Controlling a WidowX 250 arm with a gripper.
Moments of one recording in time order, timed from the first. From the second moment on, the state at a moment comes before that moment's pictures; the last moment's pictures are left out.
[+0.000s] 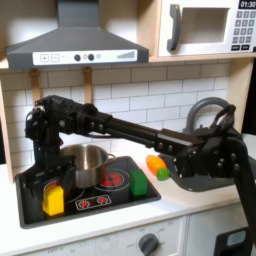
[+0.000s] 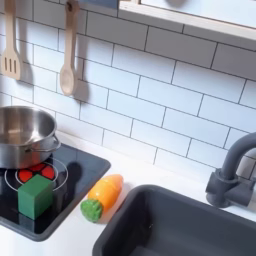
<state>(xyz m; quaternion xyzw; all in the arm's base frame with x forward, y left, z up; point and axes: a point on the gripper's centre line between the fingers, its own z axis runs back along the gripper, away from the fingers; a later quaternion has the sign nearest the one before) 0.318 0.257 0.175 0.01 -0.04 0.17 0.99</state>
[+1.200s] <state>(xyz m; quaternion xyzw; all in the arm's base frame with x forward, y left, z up) 0.318 0.251 0.174 -0.01 -0.03 0.17 0.98</state>
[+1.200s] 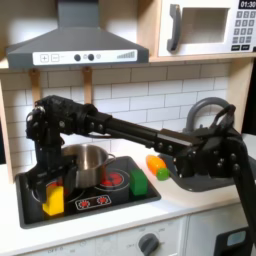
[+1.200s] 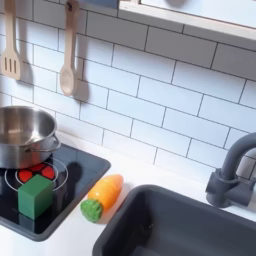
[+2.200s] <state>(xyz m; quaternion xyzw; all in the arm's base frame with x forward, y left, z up) 0.323 0.251 0.166 0.00 -0.03 0.16 0.99</state>
